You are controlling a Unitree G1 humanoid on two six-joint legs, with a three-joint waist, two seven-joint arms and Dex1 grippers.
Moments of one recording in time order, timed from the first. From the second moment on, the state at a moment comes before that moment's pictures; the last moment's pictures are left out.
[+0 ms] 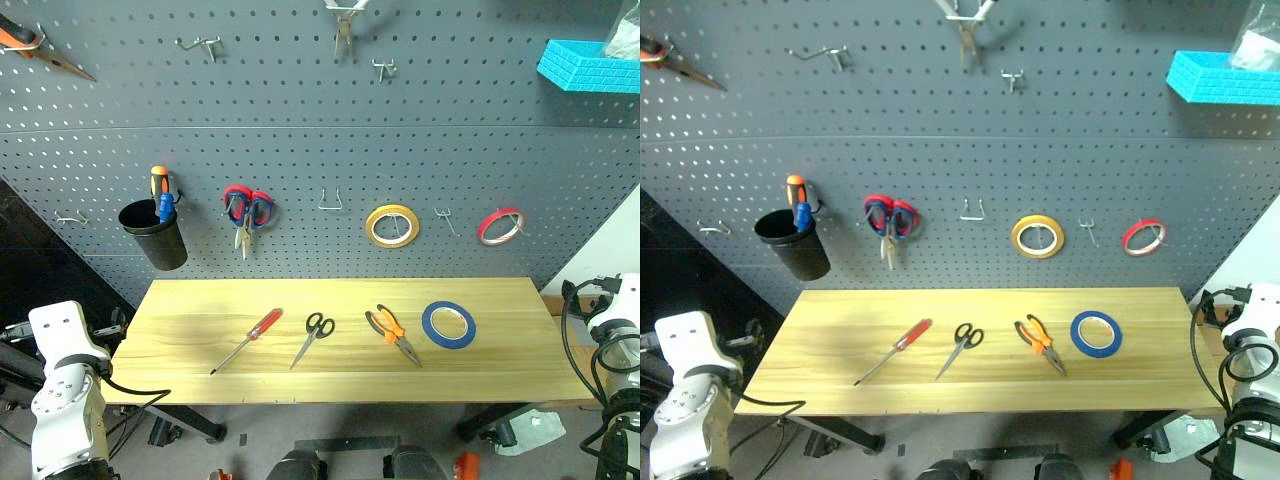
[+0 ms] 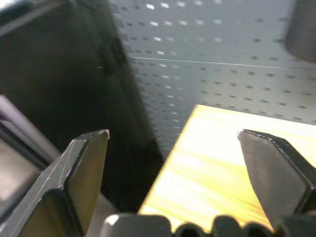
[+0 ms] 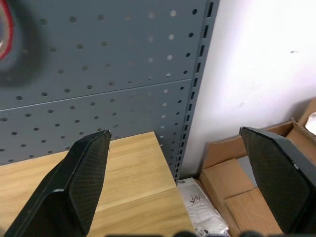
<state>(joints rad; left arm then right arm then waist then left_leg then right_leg) 0.03 0.45 0.57 0.13 -0.21 0.28 -0.14 -0.35 -0.64 -0.44 0.89 0.27 -0.09 0.37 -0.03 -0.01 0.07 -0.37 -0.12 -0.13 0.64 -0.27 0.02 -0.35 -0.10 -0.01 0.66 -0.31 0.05</state>
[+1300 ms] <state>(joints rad) -0.20 0.76 -0.12 -0.28 -0.29 0.40 -1.02 -0.36 -0.62 0.26 0.22 0.00 0.49 0.72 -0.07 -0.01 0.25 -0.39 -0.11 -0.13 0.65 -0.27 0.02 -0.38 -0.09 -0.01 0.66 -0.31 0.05</state>
